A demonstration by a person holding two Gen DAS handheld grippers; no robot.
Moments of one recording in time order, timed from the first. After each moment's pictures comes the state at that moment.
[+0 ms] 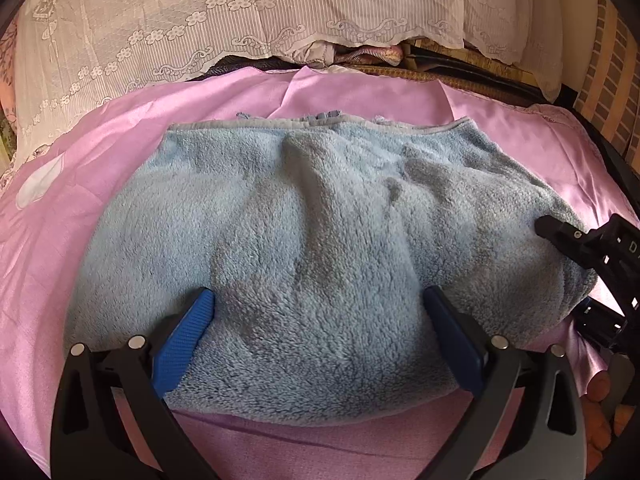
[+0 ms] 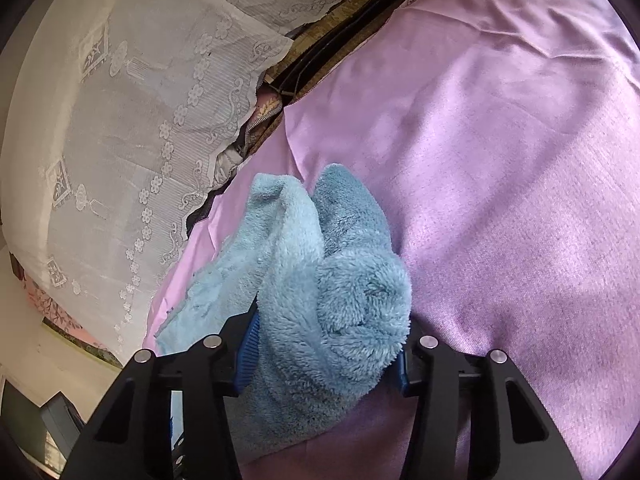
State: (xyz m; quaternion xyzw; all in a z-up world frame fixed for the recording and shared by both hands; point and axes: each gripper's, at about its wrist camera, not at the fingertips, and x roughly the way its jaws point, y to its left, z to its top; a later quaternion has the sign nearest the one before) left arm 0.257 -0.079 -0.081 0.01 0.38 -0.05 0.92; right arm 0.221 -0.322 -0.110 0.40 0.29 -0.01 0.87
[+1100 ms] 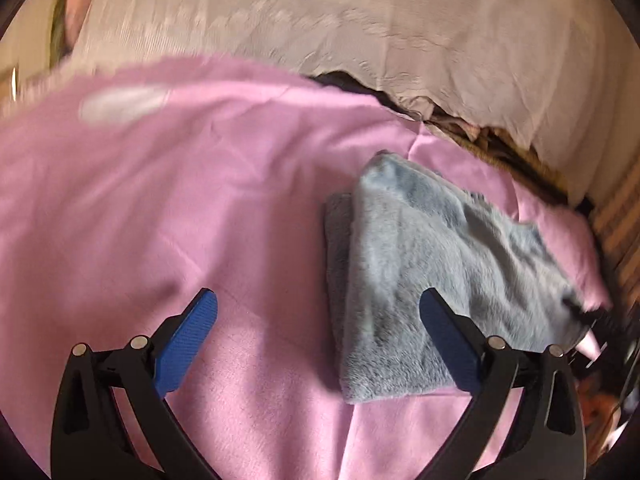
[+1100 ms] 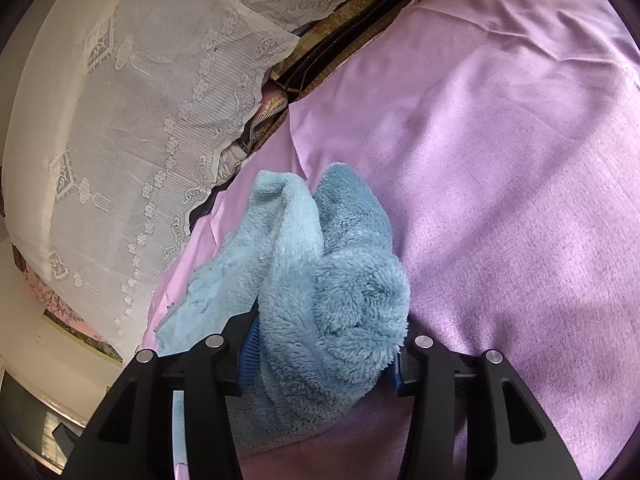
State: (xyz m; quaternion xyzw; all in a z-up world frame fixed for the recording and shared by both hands) left arm 0.239 0.111 -0.076 -0.17 0.36 -0.02 0.92; right arm 0.222 -0.324 -0.110 0.40 0.29 0.00 0.87
